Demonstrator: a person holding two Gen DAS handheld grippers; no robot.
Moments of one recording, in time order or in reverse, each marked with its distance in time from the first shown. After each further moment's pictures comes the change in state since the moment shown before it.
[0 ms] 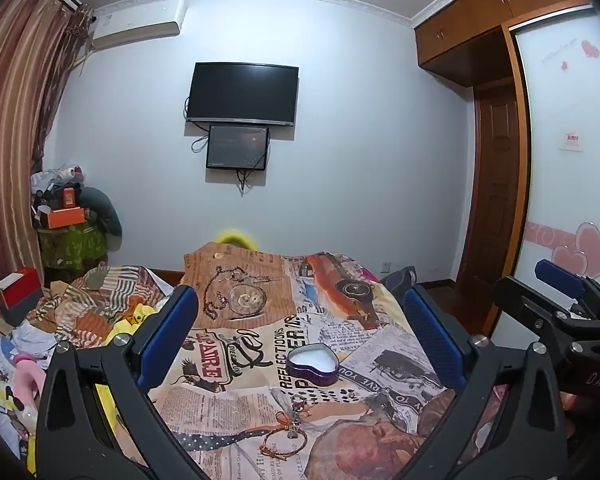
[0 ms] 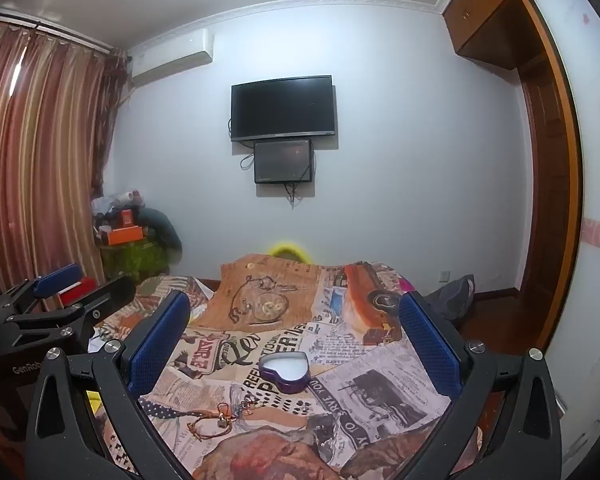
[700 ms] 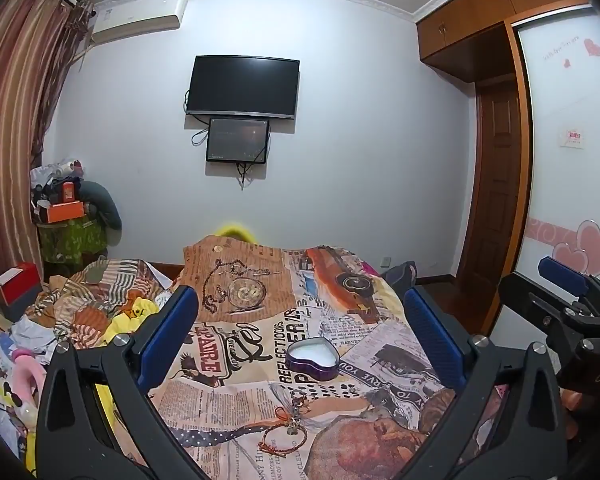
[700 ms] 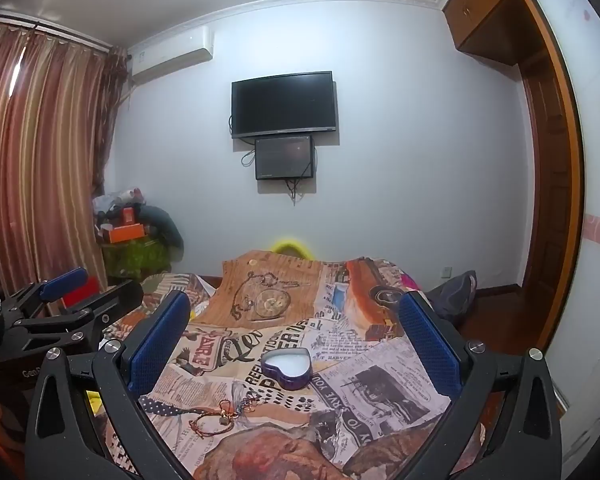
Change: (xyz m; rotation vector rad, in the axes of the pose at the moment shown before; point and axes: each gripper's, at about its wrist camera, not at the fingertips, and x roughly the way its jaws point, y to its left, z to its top) left arm 0.008 0.006 -0.006 -0.008 0.036 -0.006; right arm 0.000 -0.004 -0.002 0.006 0.008 0.008
